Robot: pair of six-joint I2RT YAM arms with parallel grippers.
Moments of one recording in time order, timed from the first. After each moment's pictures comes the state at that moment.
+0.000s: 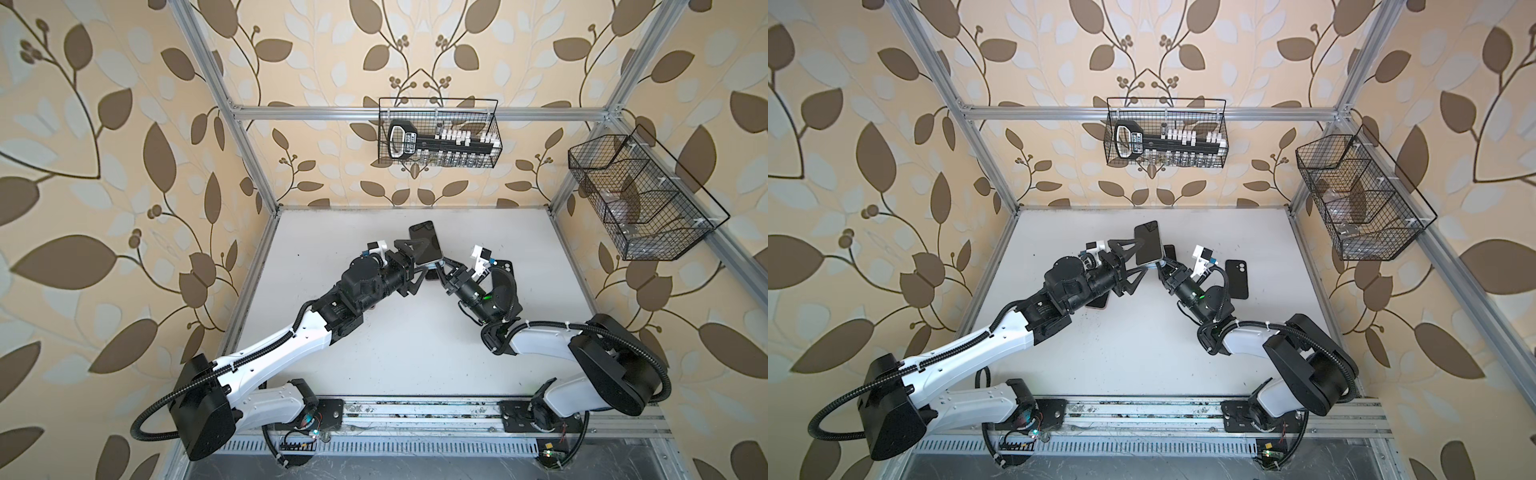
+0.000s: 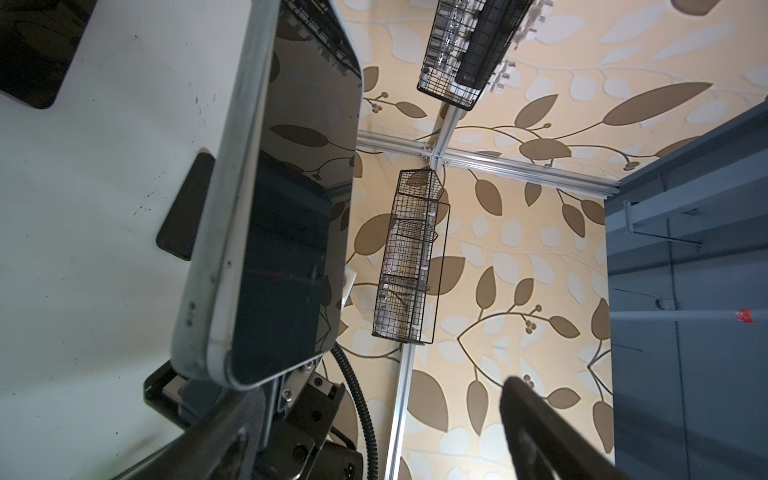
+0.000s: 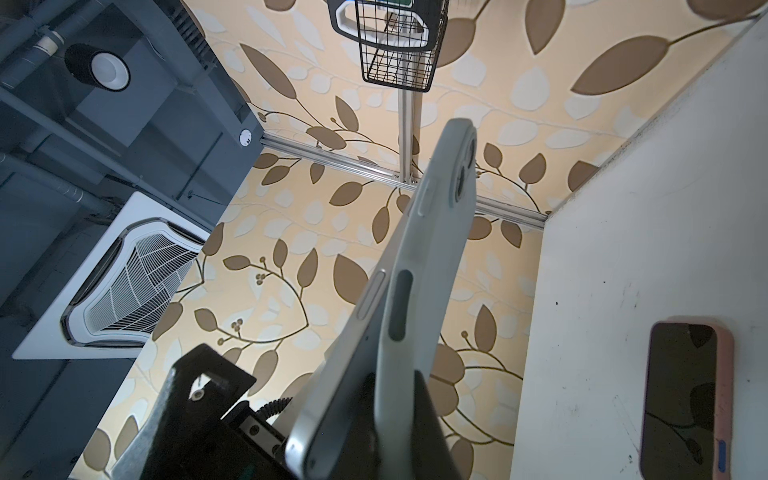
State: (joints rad) left arm -0.77 1.17 0.86 0.26 0.07 -1.74; right arm 0.64 1.48 0.47 1.31 -0.06 1.38
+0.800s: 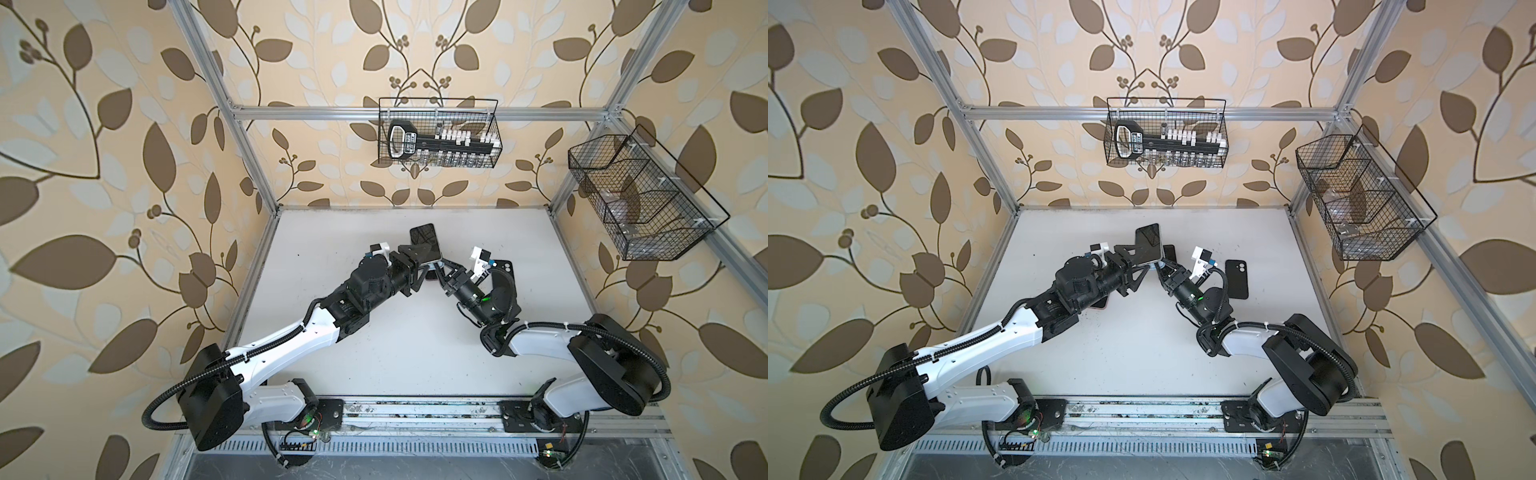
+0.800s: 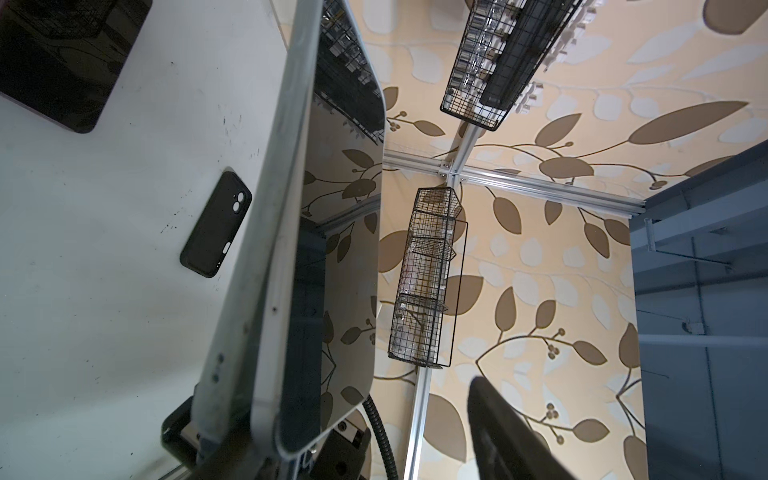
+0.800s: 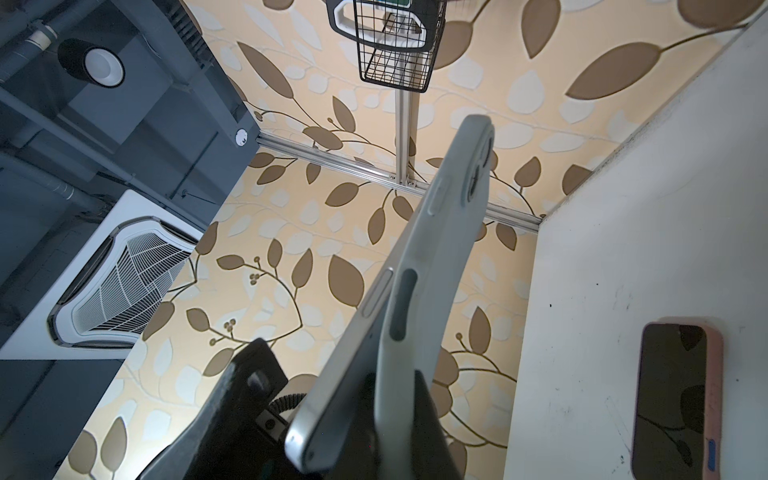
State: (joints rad) left arm -0.77 1.22 0.86 0.28 0.01 -1.73; right arm 0.66 1.49 0.46 1.32 -0.04 1.35
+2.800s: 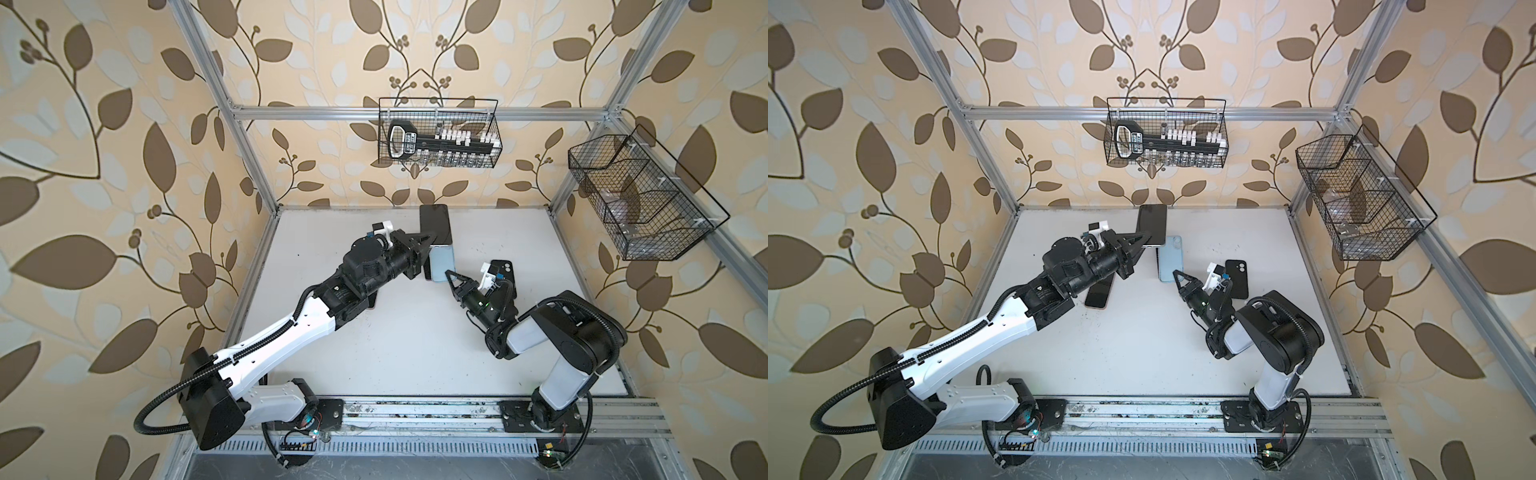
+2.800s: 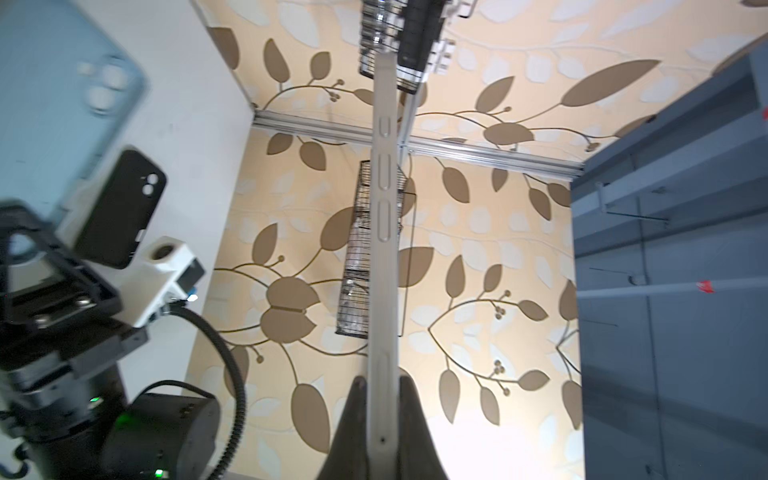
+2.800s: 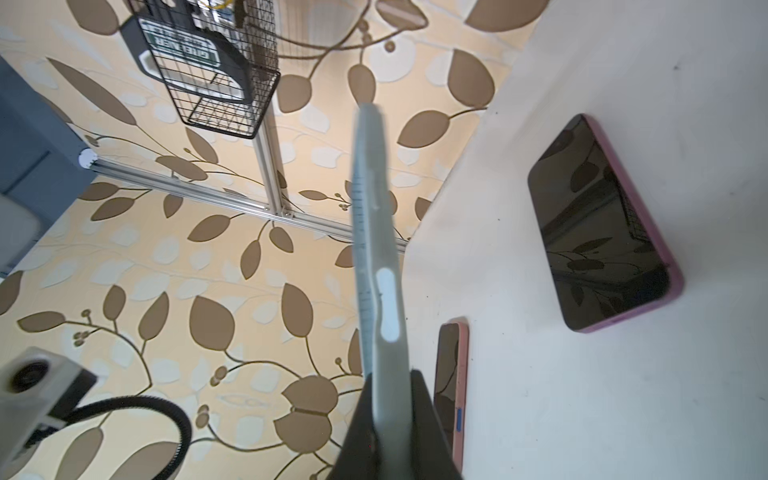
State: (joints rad) left arm -0.76 1.21 1.06 0.24 0.09 -1.72; right arm 0.47 1.76 0.33 1.41 -0.06 1.27
